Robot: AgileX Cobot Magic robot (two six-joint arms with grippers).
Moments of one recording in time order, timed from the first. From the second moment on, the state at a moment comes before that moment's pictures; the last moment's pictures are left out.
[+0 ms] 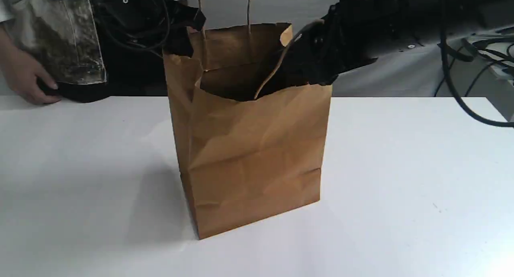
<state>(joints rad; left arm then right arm) -0.24 2.14 -2.19 -0.28 1.23 0.18 0.33 1.57 -1.34 0.84 0.65 -1.14</state>
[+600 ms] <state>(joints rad) -0.24 2.06 -2.19 -0.28 1.23 0.18 0.33 1.50 -1.34 0.68 0.67 -0.99</state>
